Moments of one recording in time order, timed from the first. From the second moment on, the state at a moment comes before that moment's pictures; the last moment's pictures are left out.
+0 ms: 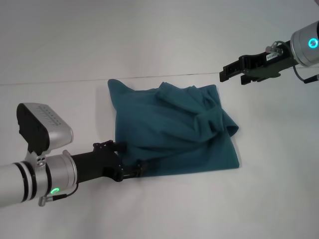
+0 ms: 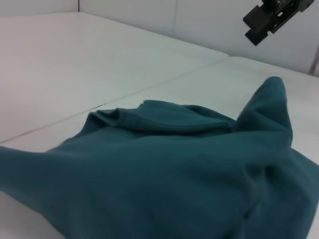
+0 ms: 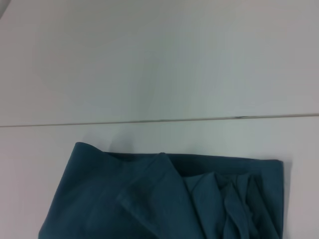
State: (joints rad) left arm -0.58 -2.18 1.03 0.54 1.83 0.96 -1.32; right arm 0.94 1.96 -0.75 -0.81 -2.61 -1.30 2.75
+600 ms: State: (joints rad) left arm -0.54 -2.18 1.18 0.64 1.84 0.89 -1.45; right arm 0.94 1.96 -0.75 -0.82 -2.61 -1.30 2.75
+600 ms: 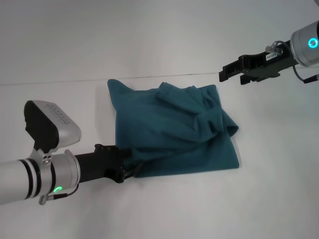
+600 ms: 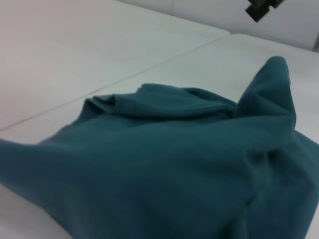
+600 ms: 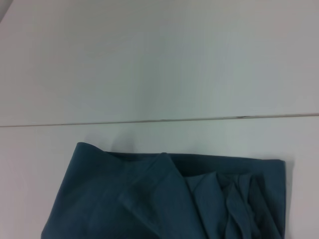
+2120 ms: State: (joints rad) left arm -0.50 -2.17 1.21 0.71 1.83 0.94 -1.54; right arm 0.93 1.95 -0.75 -0.81 -2.60 -1.30 2.74
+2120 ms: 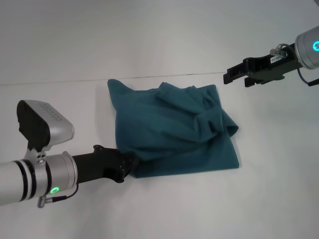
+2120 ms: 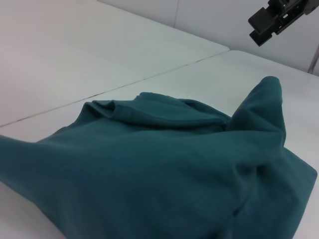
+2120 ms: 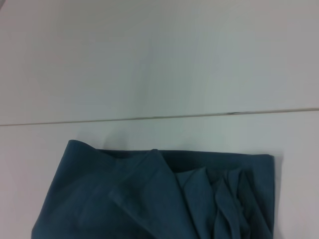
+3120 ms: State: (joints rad) left arm -0.51 -2.18 1.25 0.70 1.82 0.89 -1.55; right arm 0.92 1.95 -0.75 -0.81 -2.60 -1.30 2.74
